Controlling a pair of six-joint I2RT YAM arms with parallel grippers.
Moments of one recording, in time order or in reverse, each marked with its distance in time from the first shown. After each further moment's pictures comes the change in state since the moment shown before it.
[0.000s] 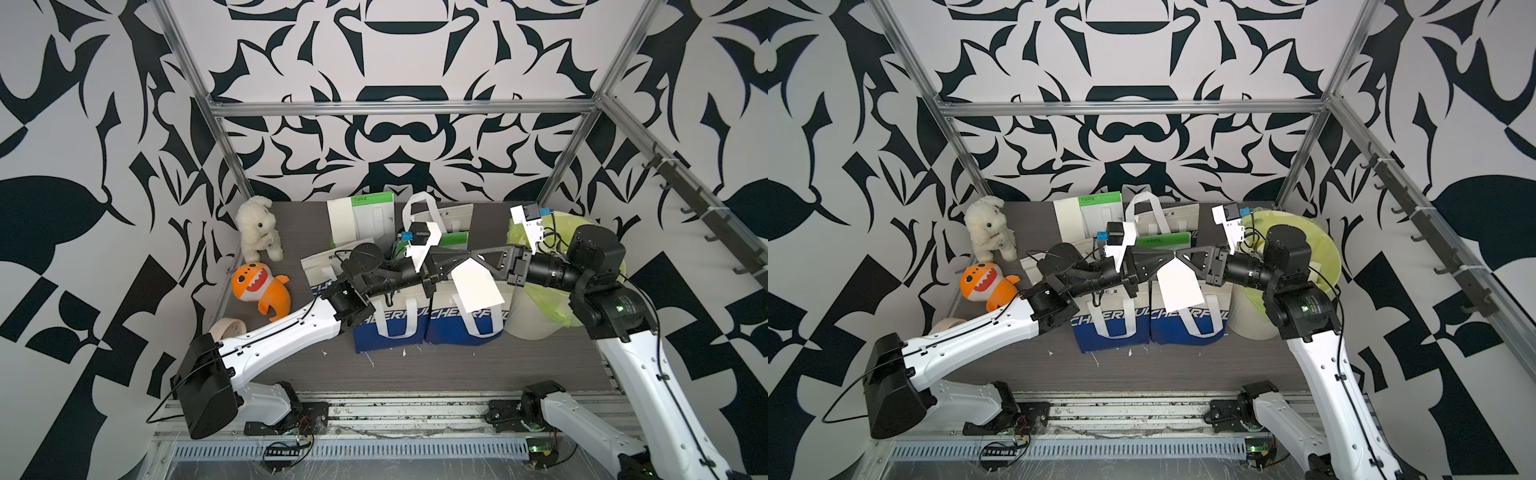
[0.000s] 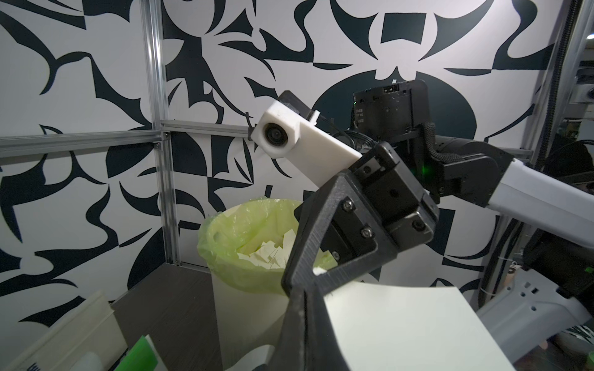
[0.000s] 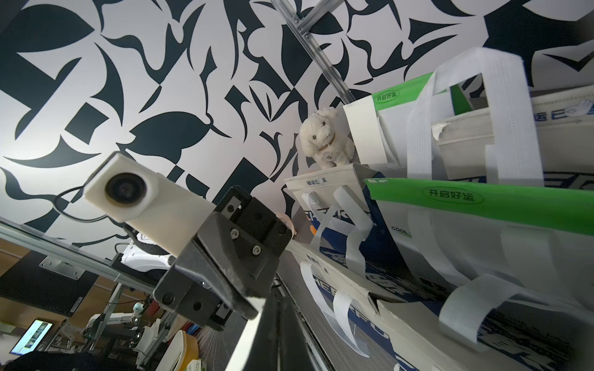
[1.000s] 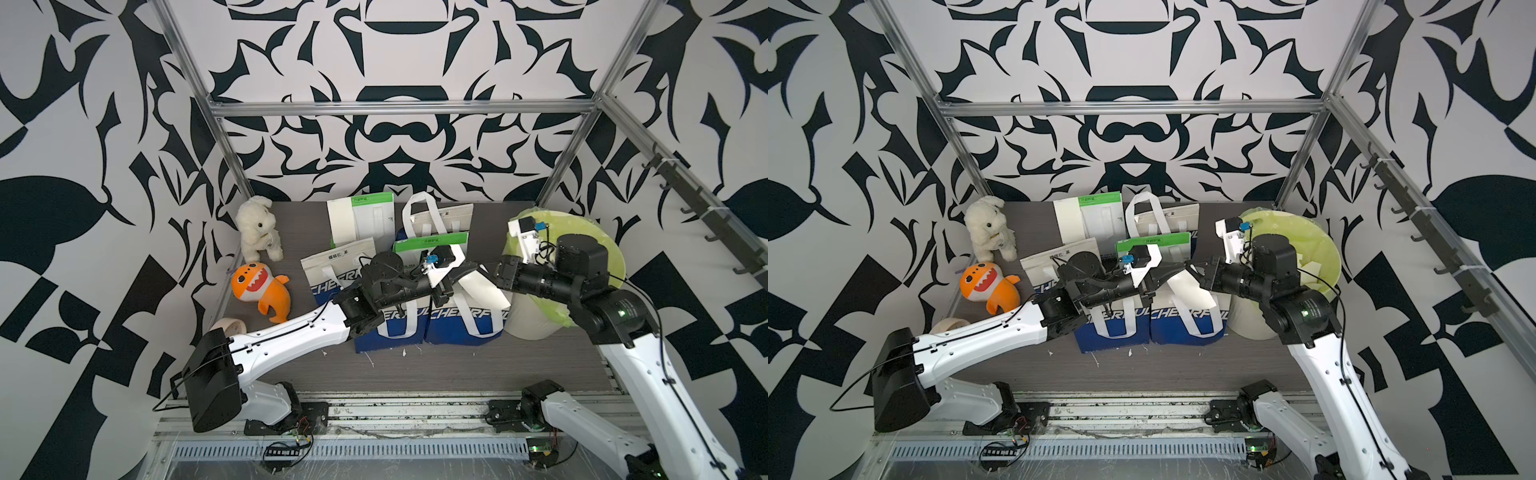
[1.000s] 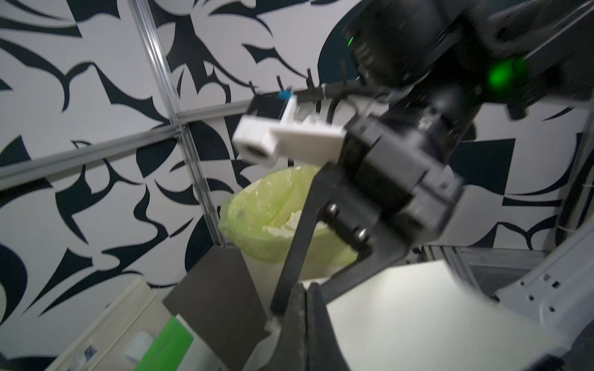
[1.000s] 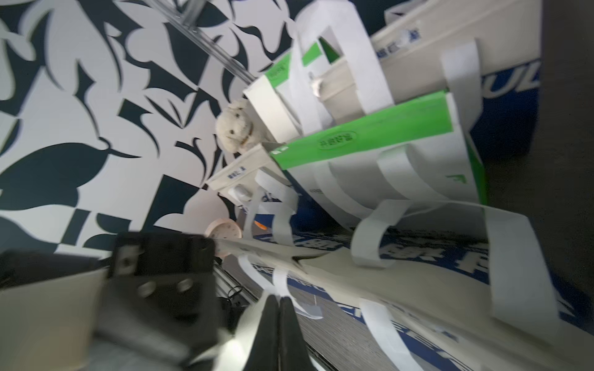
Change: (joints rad) left arm -0.099 0.032 0.005 -0.054 -0.120 0.291; right arm 0.095 0.043 0.023 -0.296 0.400 0.040
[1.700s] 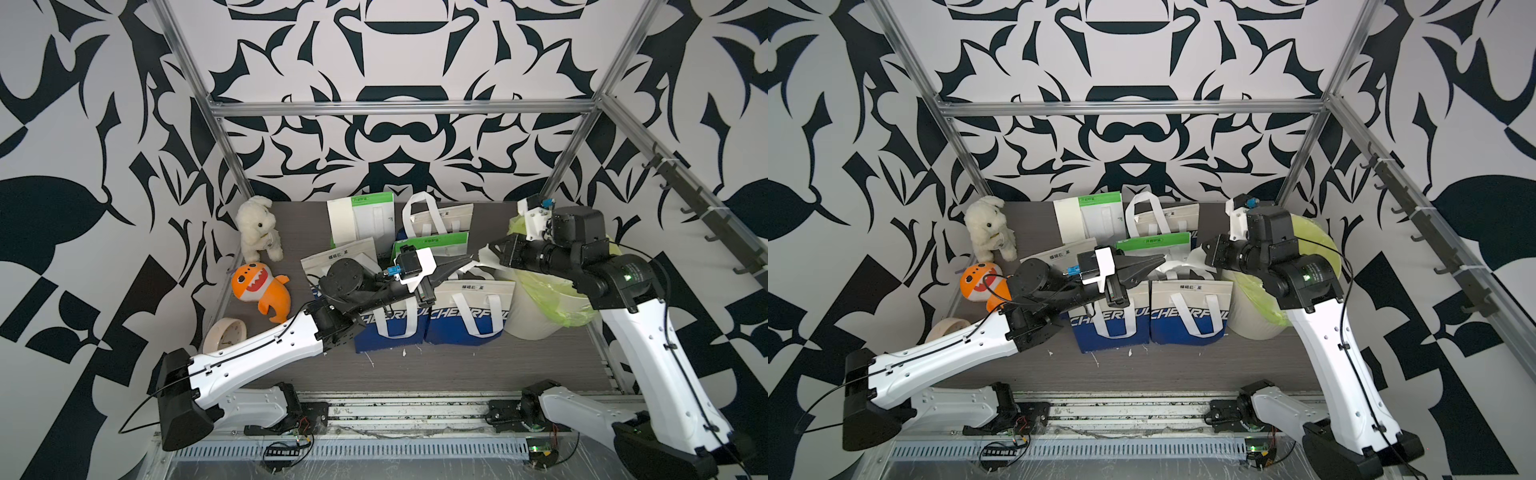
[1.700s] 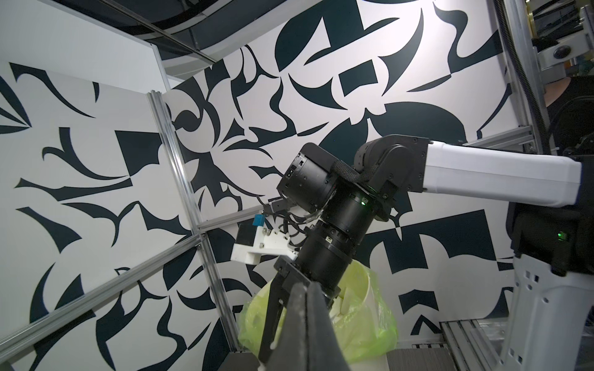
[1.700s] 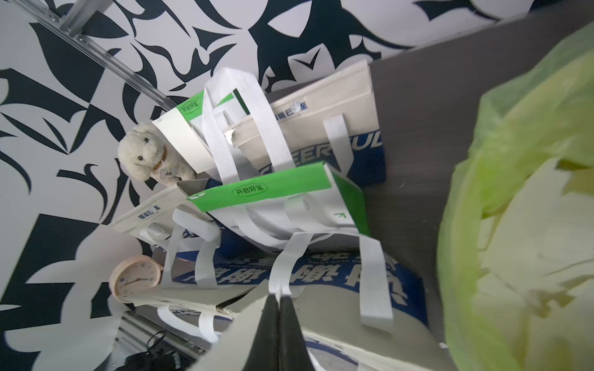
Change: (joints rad) left arm -0.018 -0.172 -0.003 0.091 0.012 0.066; right arm -0.012 0.162 0.354 -0.232 0.310 -0.180
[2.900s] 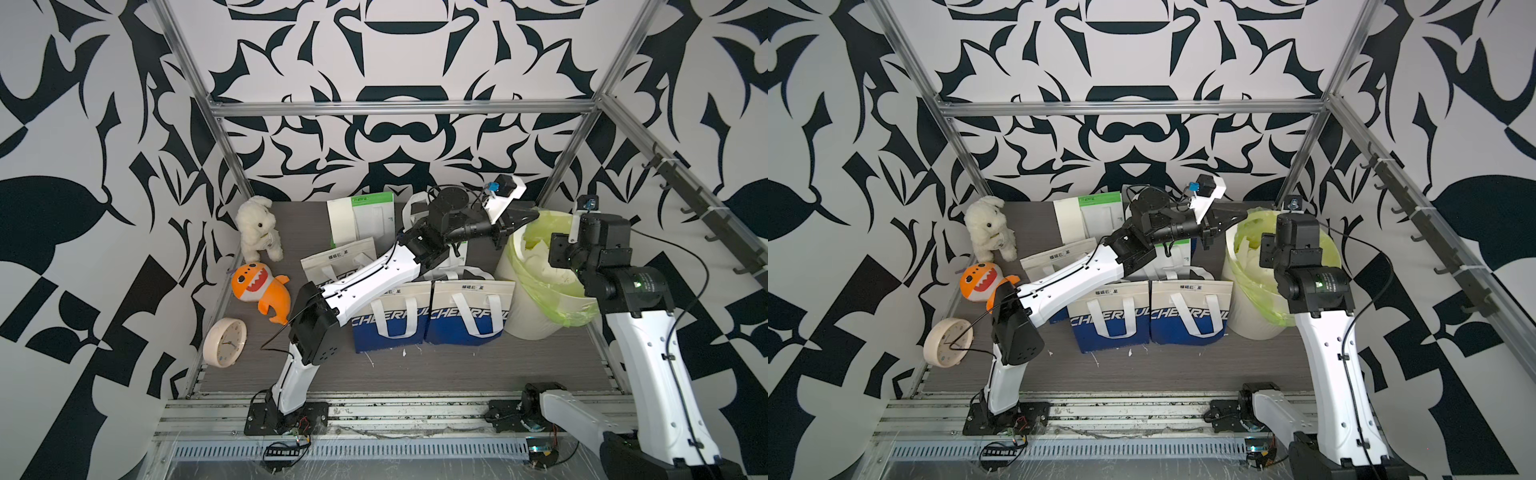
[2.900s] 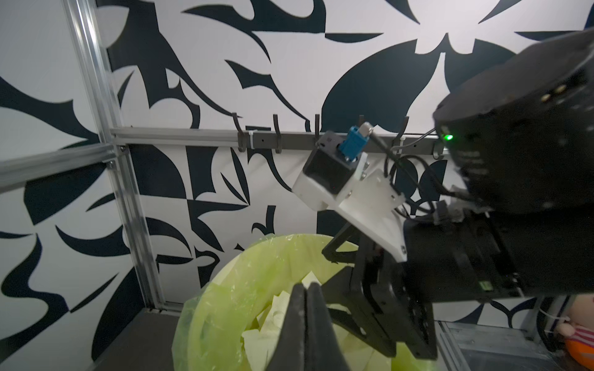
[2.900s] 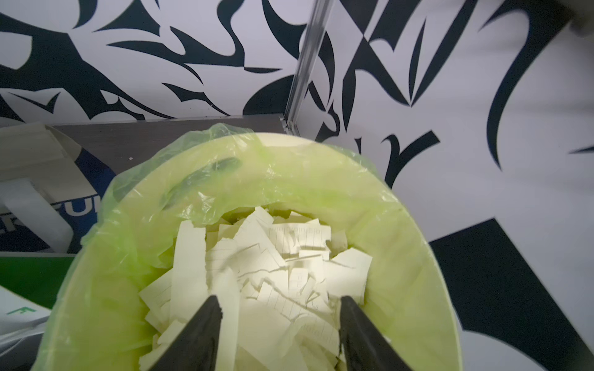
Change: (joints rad) left arm 0.098 0.872 0.967 -0.368 0.191 -0.311; right arm -0.260 -0.068 -0.117 0.013 0.575 -0.385
